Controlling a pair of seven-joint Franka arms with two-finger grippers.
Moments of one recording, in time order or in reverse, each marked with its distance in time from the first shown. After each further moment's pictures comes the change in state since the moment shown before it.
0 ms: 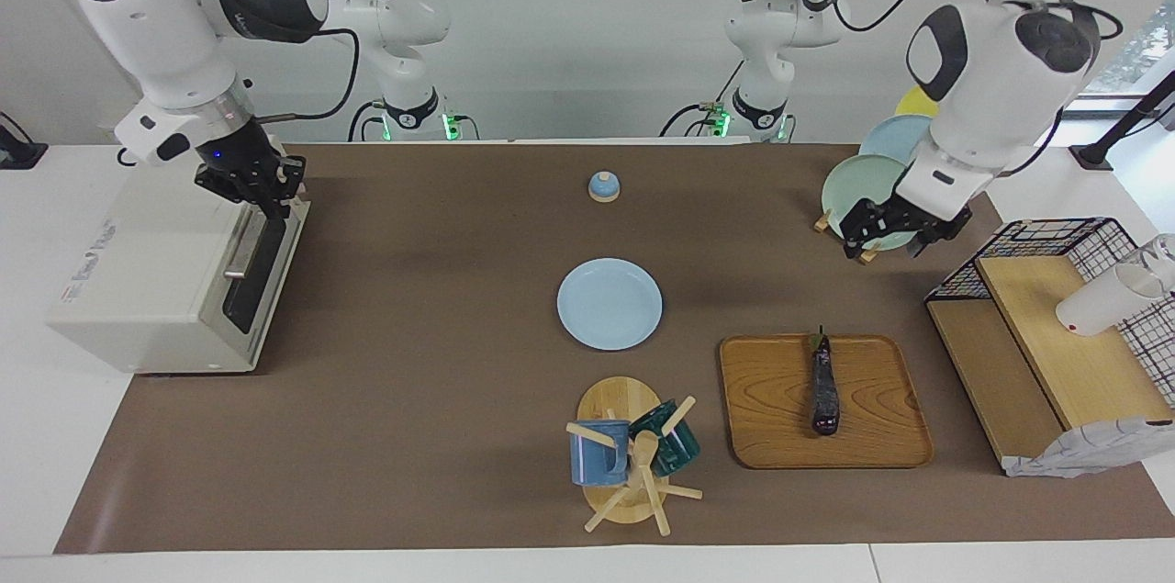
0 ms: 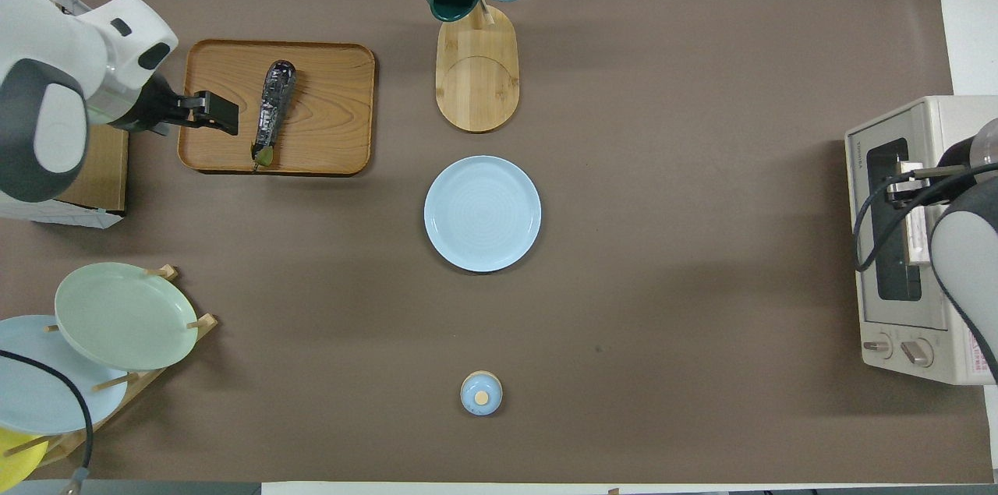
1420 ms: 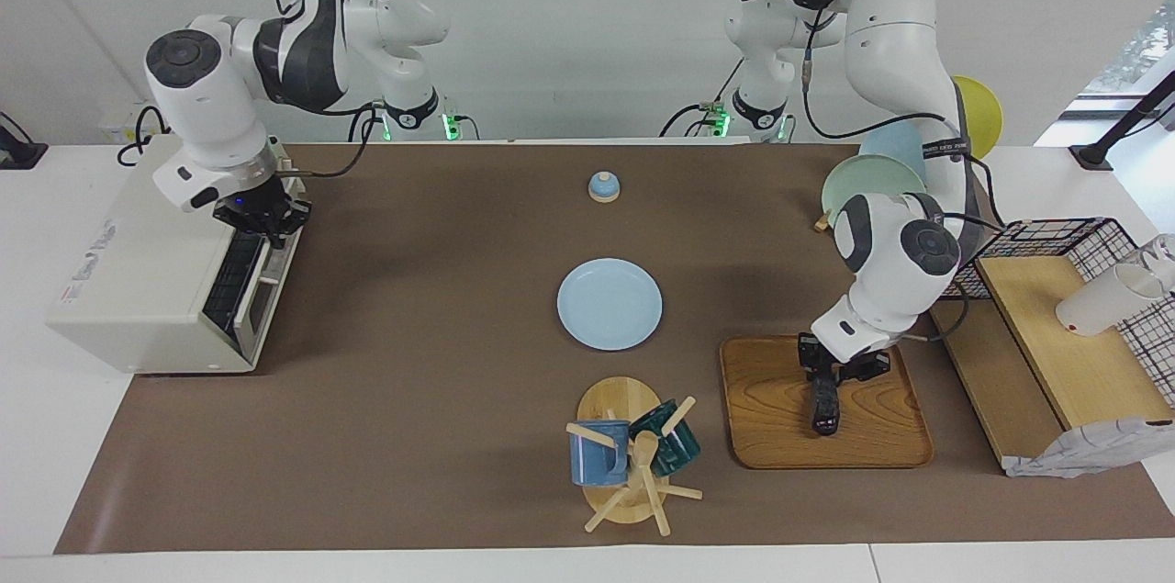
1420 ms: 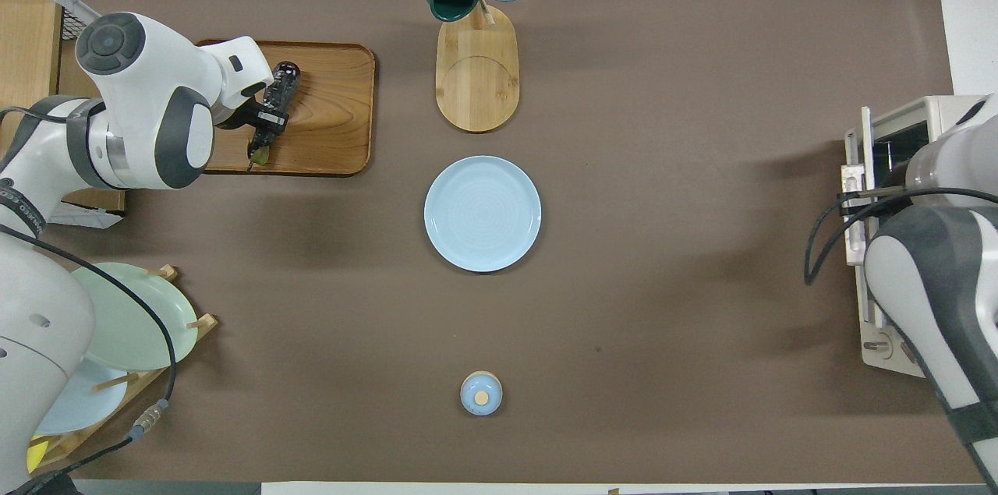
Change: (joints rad) left arm -0.030 0.249 0.004 -0.005 0.029 0.308 0.242; right arm 0.019 0.011 0.012 -0.153 0.017 0.192 -0.021
